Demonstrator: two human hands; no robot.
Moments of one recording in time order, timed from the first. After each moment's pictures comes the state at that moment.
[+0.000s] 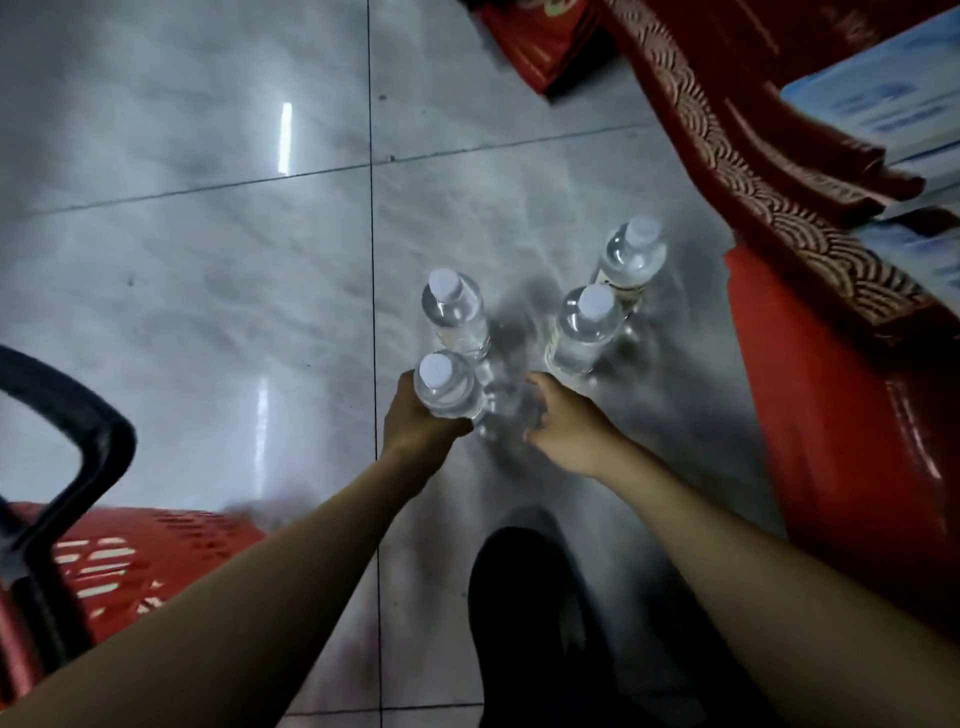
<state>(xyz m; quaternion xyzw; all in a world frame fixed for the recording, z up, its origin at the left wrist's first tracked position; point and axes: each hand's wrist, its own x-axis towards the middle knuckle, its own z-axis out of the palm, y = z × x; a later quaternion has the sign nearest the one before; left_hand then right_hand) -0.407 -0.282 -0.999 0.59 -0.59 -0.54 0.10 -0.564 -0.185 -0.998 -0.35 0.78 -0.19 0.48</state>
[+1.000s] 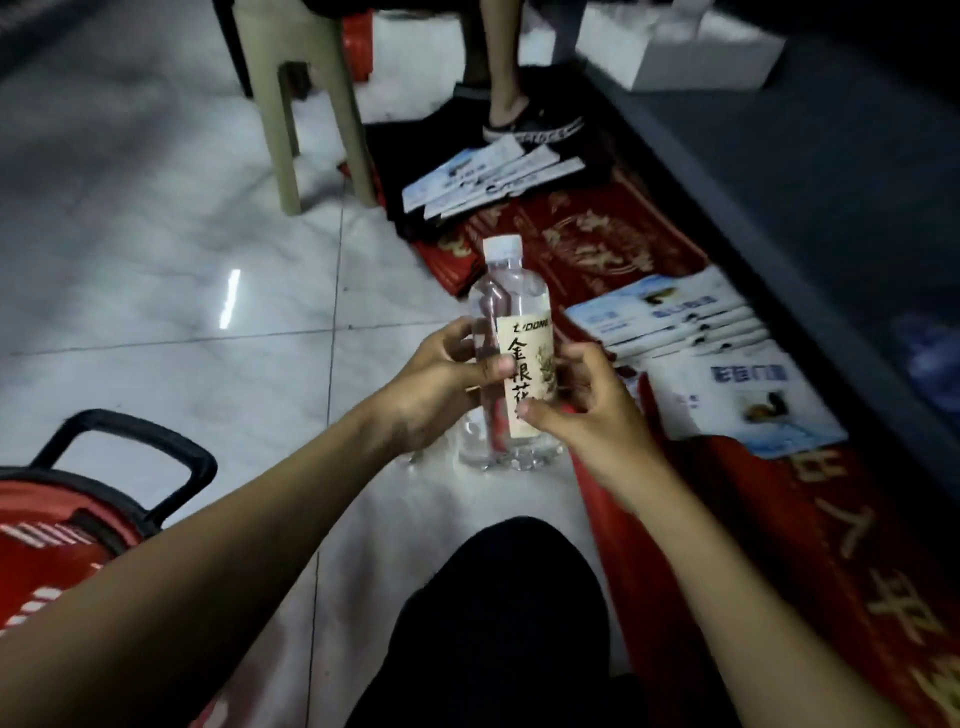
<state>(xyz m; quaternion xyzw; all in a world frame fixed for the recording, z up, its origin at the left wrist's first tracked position) -0.476 -0.220 -0.720 0.19 -0.53 -0.81 0.16 -0.577 -0.070 -0.713 -0.33 0.71 -0.56 0.27</state>
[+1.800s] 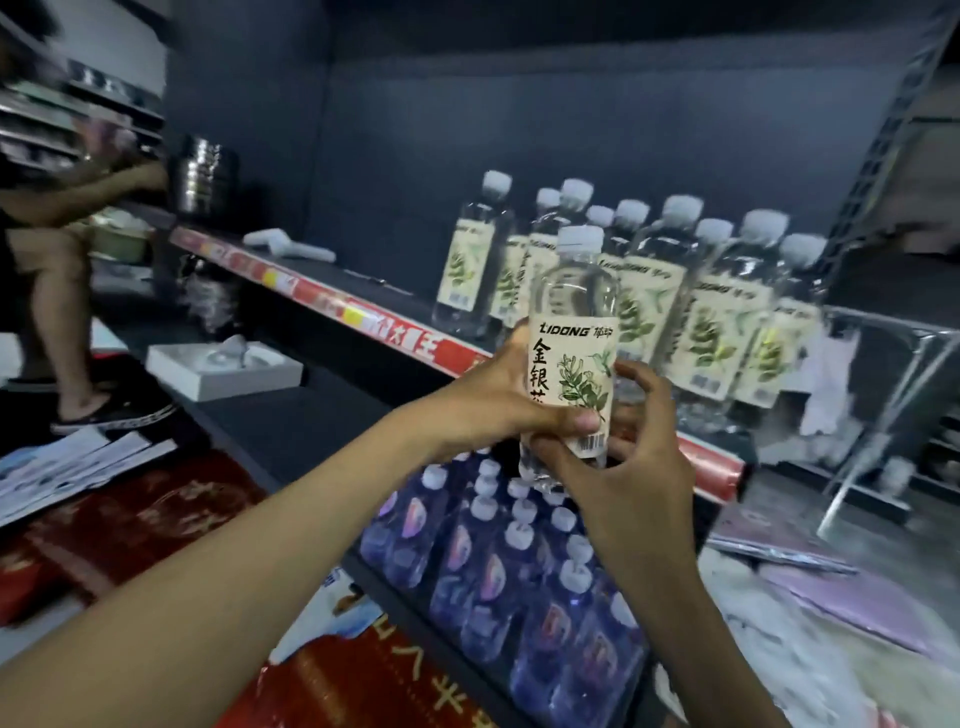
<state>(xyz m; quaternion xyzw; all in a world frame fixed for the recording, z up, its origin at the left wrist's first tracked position) -0.545 0.103 -0.316 -0.34 -0.70 -0.63 0.03 -0.498 0.259 -0.351 -0.22 0.76 -0.49 -0.35</state>
